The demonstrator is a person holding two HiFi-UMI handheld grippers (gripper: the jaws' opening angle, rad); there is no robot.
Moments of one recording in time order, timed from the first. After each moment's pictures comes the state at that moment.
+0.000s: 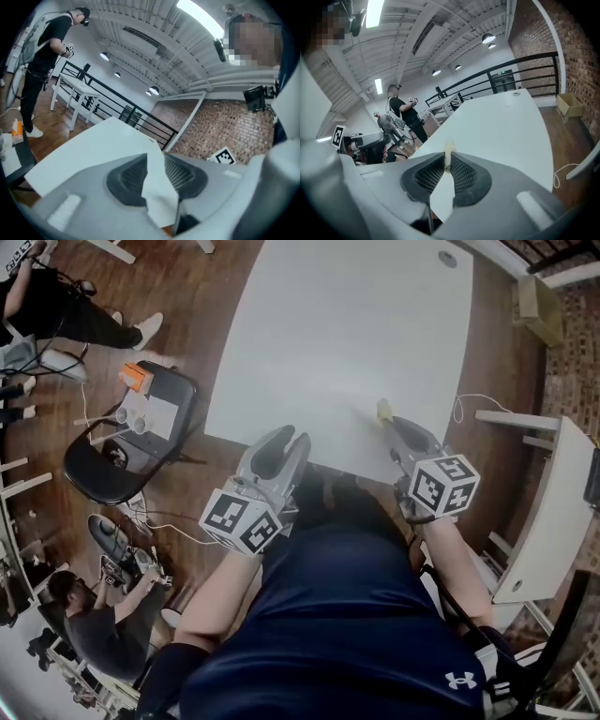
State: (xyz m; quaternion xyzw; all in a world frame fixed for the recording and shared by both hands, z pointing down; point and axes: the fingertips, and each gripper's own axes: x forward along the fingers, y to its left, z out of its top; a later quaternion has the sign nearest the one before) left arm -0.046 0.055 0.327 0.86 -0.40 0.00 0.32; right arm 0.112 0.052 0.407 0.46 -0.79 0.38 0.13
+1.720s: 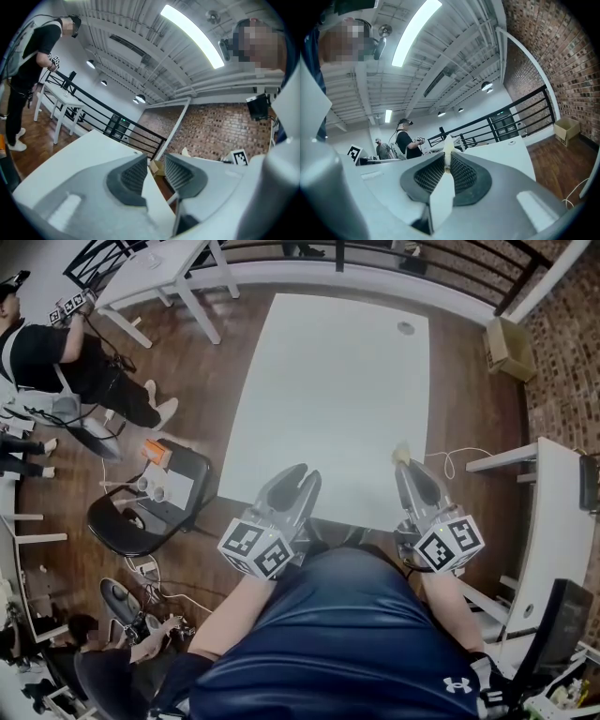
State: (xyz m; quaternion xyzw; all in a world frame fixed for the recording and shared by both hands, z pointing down) left arm -0.003 0.046 0.254 0.89 -0.36 -0.05 0.26; right arm 0.164 0.062 0.254 0.55 -0.81 0.22 -0.07
